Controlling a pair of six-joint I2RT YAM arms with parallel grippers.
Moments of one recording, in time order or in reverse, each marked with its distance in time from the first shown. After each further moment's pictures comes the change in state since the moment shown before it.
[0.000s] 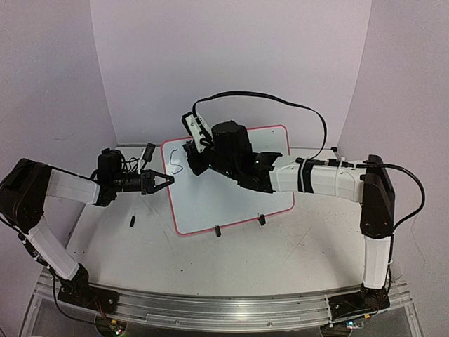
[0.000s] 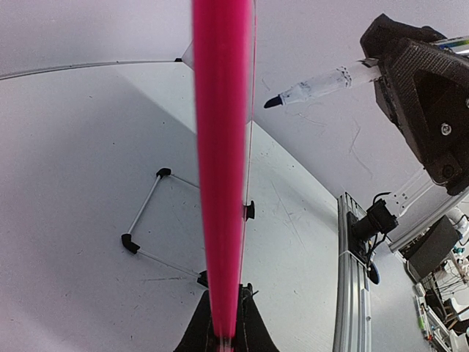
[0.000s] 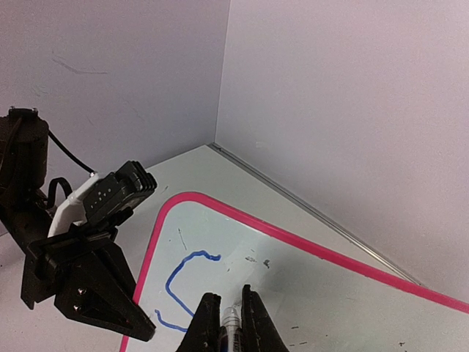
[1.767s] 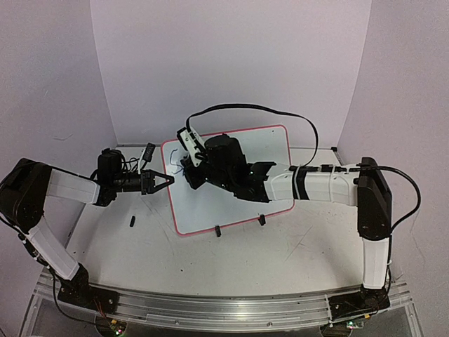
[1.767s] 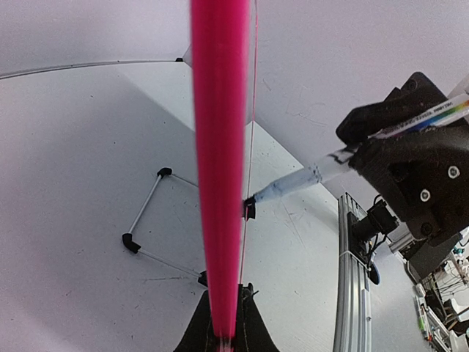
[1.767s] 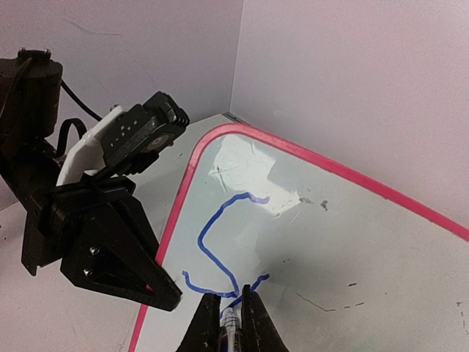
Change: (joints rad) left arm 0.000 0.002 0.000 -0.001 -0.002 0.000; right arm 0.028 0.020 -0.053 -0.014 0.008 0.029
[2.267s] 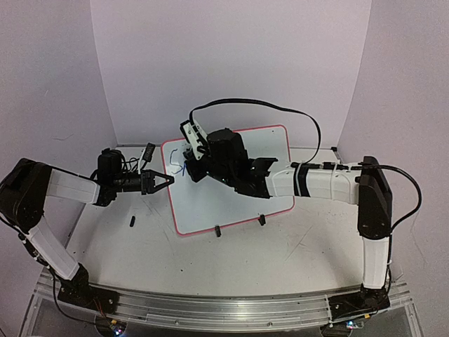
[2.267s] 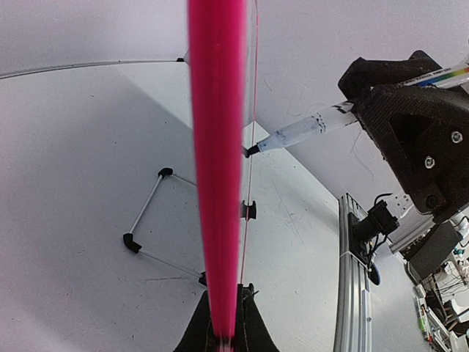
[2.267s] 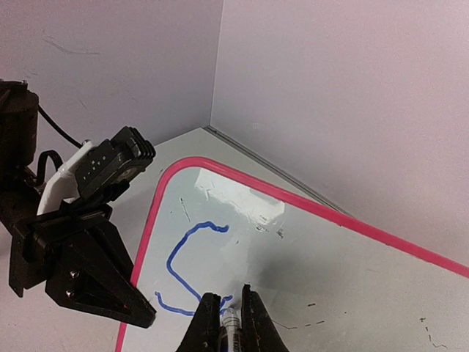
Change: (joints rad) left arm 0.000 0.000 0.000 0.000 -0.002 -0.001; right arm -0.017 0.000 0.032 0.005 0.043 -0.012
